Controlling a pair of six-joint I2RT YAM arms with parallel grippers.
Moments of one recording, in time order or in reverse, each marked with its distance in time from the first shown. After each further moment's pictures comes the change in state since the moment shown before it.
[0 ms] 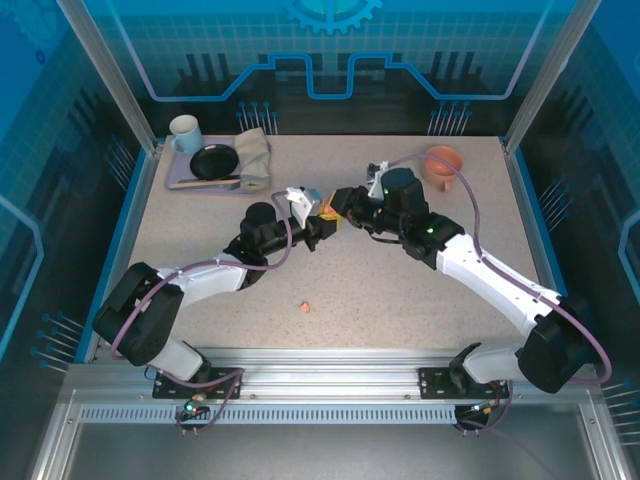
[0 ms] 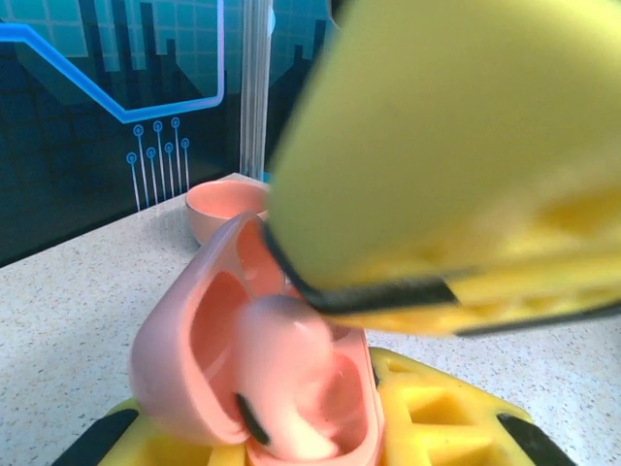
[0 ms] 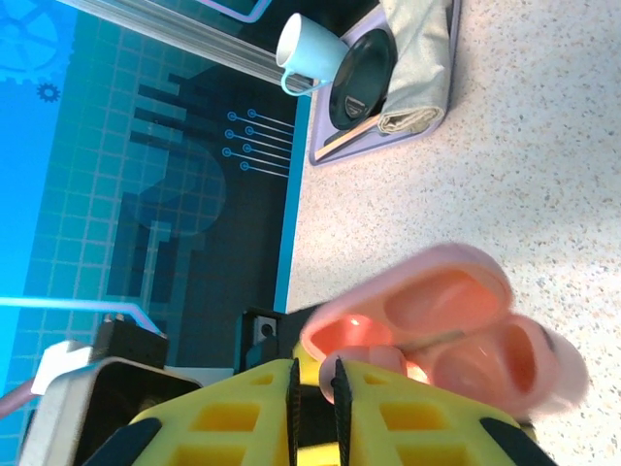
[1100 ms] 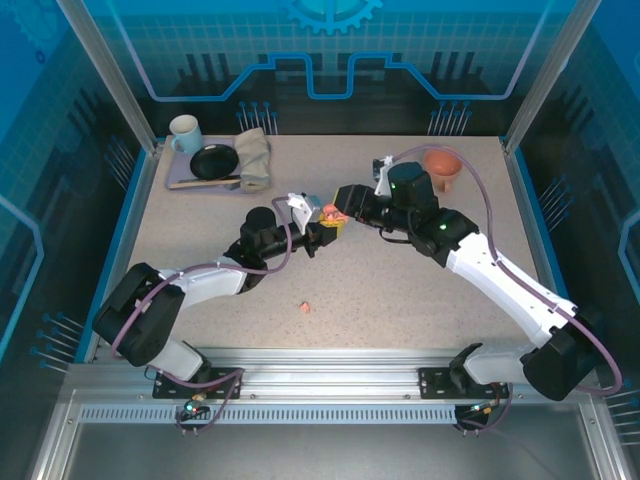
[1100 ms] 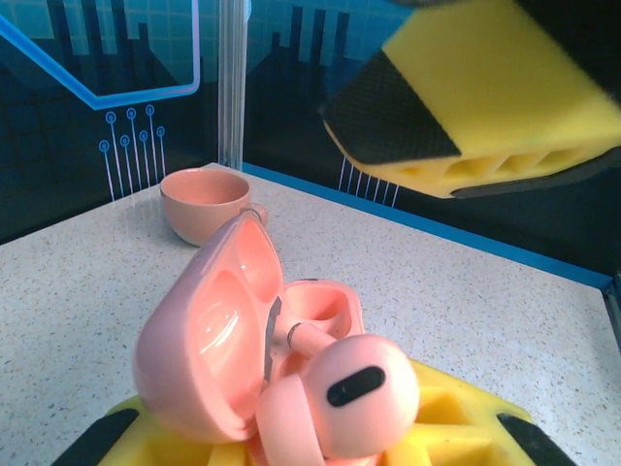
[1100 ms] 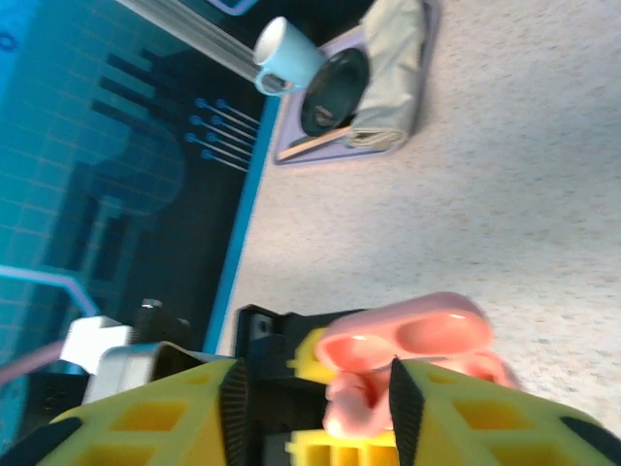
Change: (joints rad) left arm -0.005 -0.002 -0.041 0.024 0.032 -0.004; right arm -0.002 -0.064 0.073 -0.235 0.079 -0.212
